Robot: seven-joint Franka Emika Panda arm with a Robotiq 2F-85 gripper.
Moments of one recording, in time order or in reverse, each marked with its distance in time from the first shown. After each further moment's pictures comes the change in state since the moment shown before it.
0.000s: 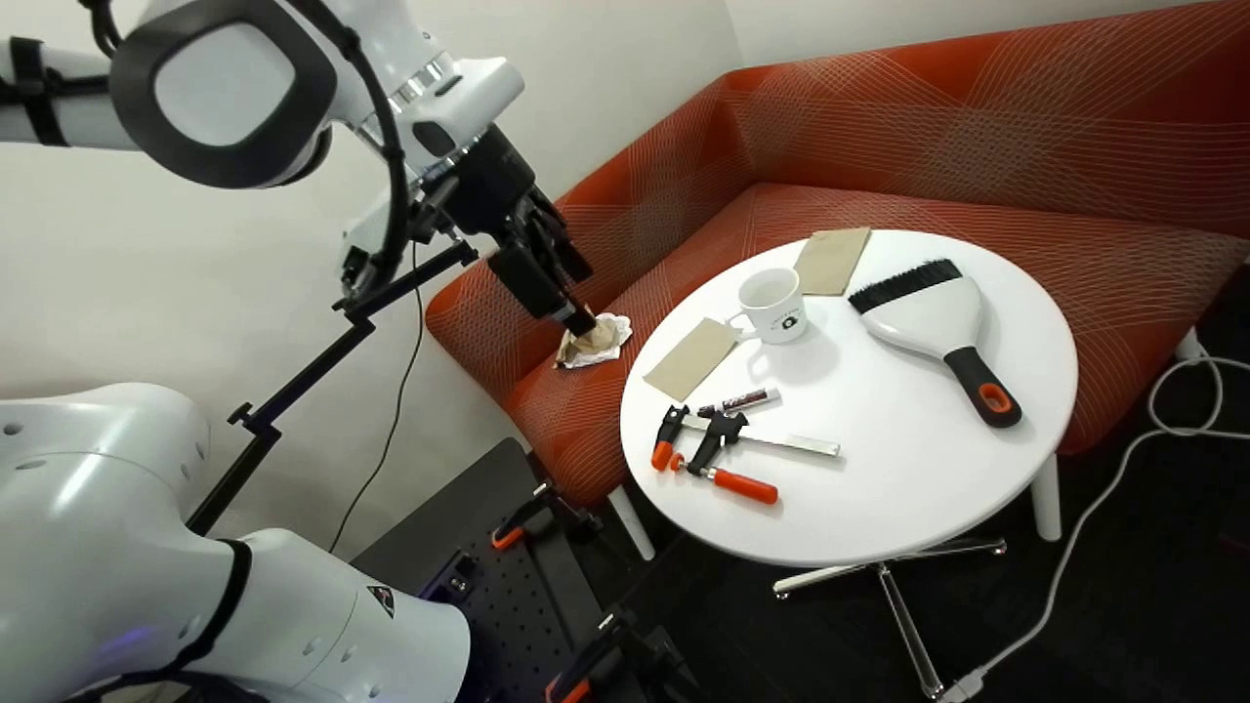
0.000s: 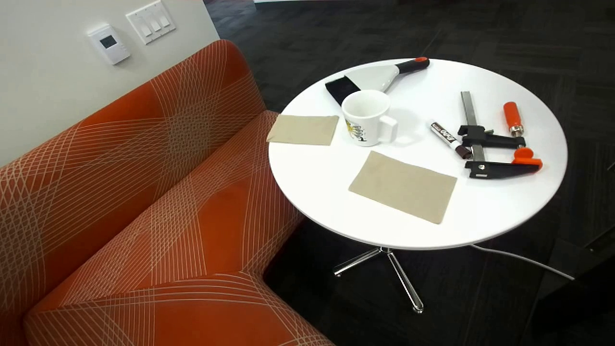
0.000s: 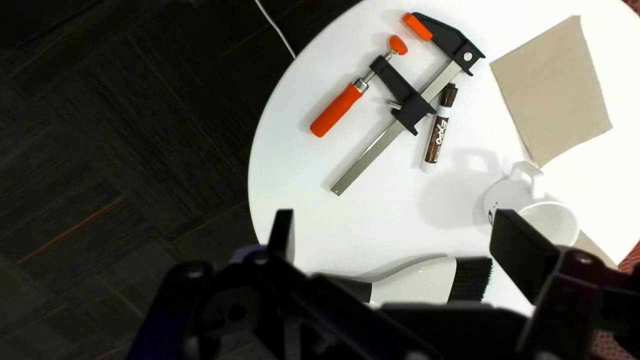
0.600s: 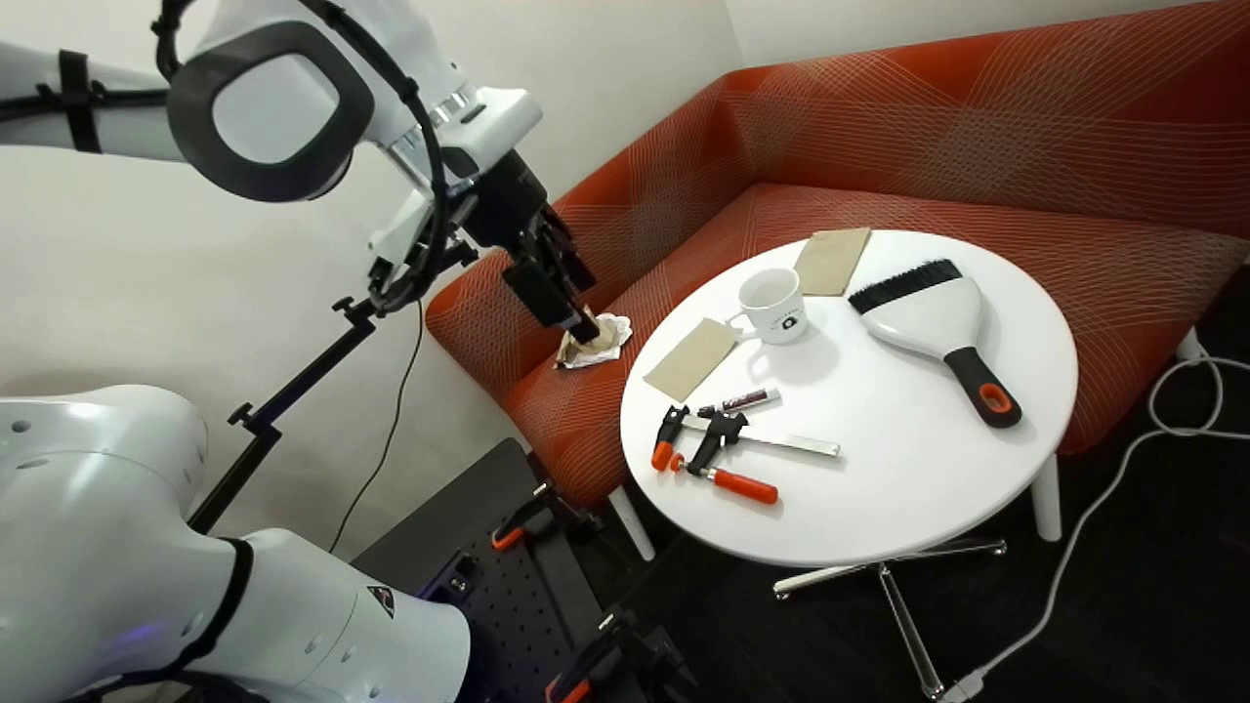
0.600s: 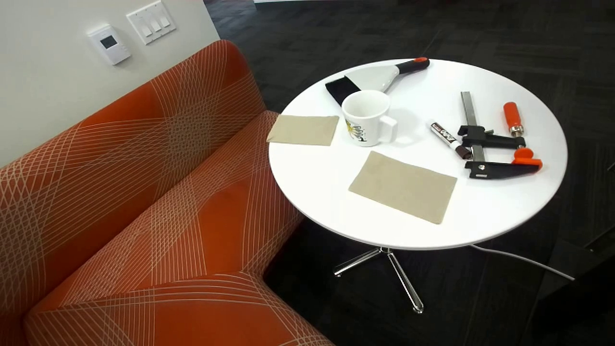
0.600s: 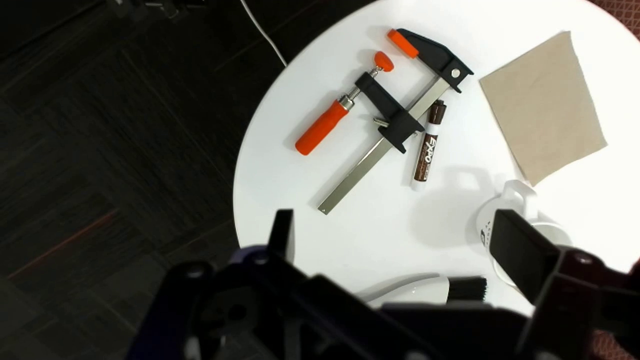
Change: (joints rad) arm 0.026 0.063 0.022 0.001 0.013 0.037 0.039
